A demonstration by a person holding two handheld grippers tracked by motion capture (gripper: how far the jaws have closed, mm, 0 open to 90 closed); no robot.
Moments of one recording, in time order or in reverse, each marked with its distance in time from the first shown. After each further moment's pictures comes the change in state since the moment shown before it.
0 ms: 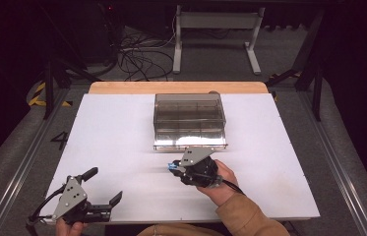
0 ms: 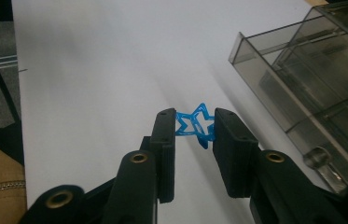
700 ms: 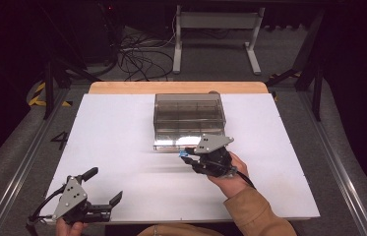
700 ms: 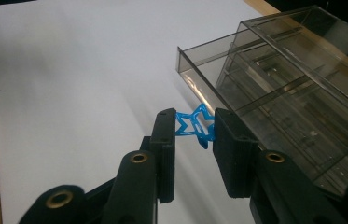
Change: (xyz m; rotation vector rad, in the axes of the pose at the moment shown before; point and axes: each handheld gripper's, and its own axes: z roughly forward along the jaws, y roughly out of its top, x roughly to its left) left arm 0.000 0.000 0.001 -0.004 0.000 -0.006; right arm -0.027 0.000 -0.029 -0.046 -0.072 0.062
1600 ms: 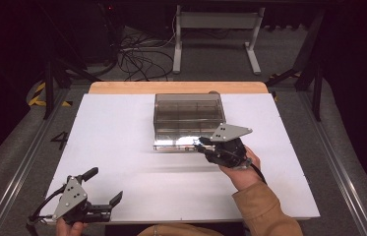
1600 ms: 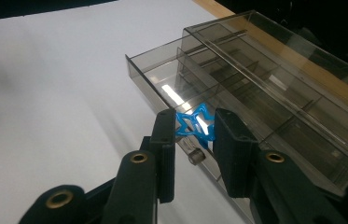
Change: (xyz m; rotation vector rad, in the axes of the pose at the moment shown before) left arm 0.000 0.000 0.000 0.003 -0.003 0.005; right arm -0.029 -0.004 -0.023 -0.031 -0.087 0.066
